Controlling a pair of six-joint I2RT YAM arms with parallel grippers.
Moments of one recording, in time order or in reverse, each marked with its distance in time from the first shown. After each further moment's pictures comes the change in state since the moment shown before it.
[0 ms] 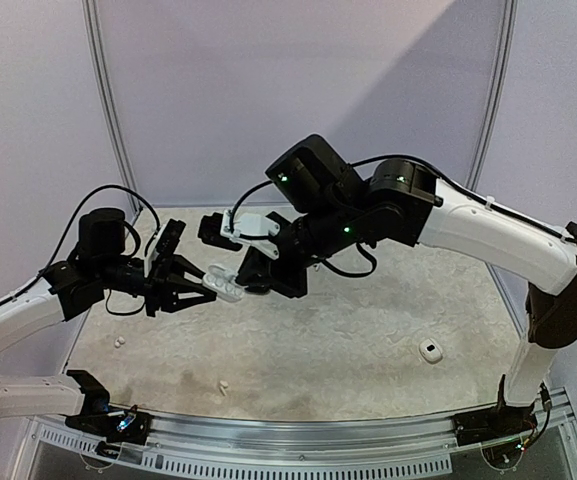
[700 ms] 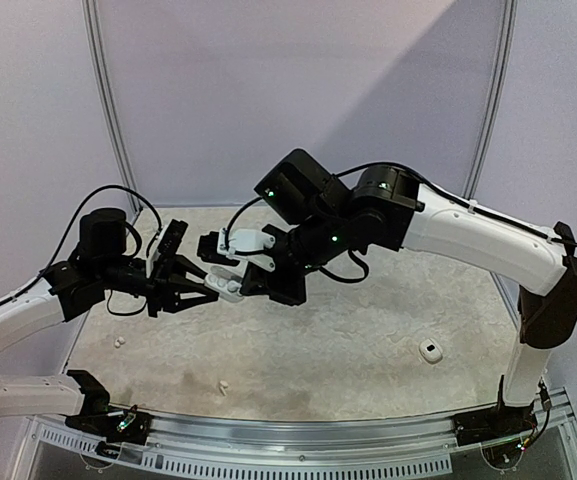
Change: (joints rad) left arm -0.022 0.000 0.002 0.007 -0.029 -0.002; right arm 0.004 0.053 0.019 -0.062 0.033 -0.045
